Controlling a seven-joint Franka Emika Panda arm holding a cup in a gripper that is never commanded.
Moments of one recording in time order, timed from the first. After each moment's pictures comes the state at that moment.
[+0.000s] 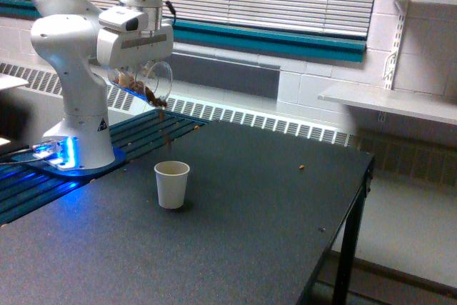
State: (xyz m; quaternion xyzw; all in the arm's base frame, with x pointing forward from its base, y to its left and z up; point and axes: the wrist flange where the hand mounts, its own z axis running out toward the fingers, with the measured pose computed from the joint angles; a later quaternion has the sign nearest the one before) arm 0.243 -0.089 0.386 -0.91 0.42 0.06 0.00
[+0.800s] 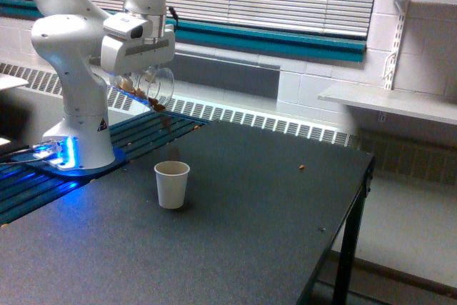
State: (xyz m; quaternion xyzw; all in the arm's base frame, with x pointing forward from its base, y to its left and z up) arm 0.249 -0.086 0.374 -0.91 0.41 0.08 0.00
